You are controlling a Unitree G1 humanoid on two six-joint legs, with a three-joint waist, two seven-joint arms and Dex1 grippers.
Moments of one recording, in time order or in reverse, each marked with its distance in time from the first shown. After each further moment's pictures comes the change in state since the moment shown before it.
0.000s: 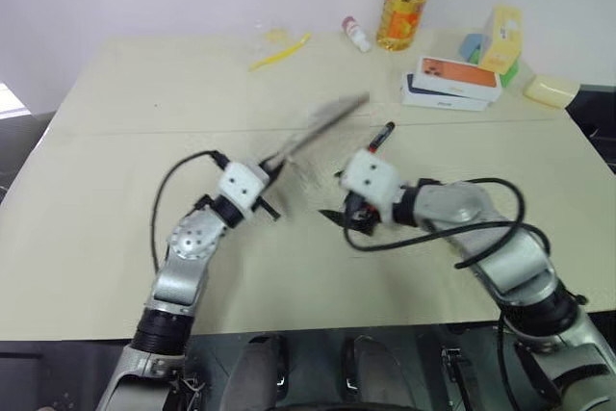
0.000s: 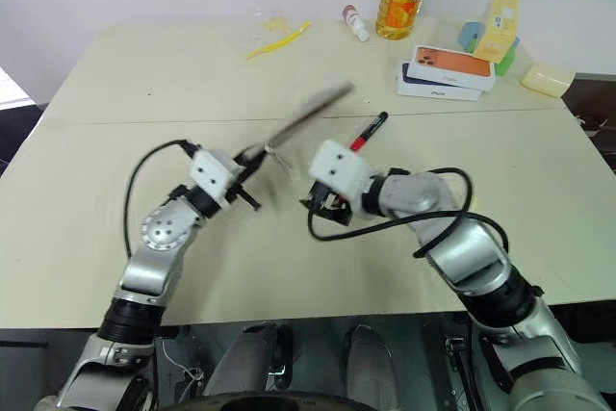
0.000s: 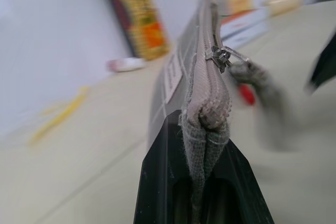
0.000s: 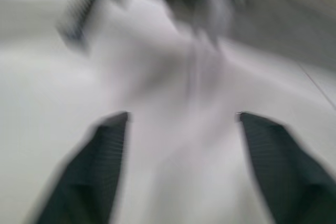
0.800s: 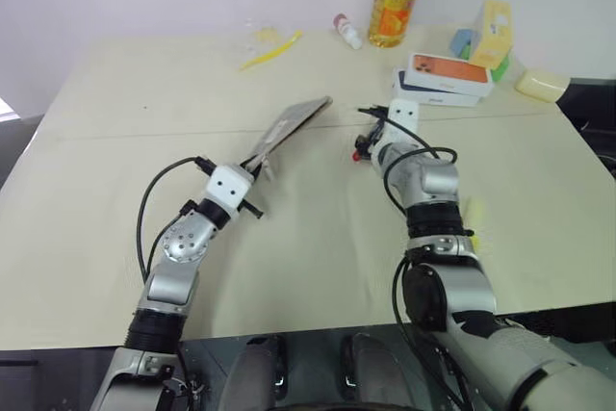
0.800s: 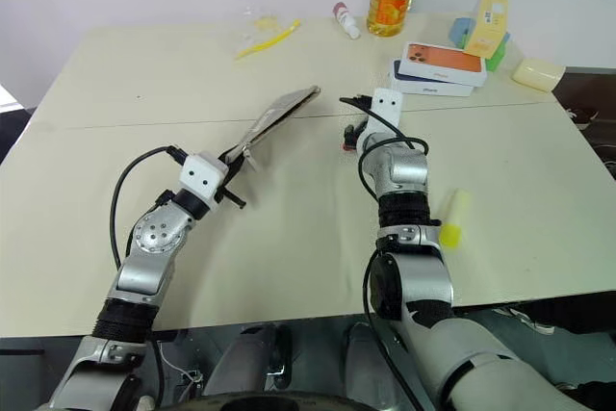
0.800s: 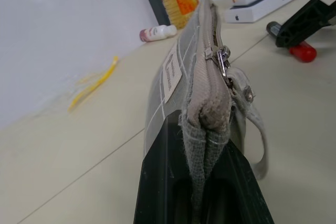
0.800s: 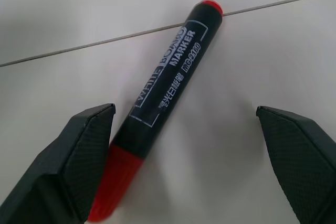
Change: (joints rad) left arm 0.019 0.005 -0.003 0.108 0.067 -0.046 0.072; right arm -0.435 0.587 -0.546 1.087 -0.070 -0.194 -0.841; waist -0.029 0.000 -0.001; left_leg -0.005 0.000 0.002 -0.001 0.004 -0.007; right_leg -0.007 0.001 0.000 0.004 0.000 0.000
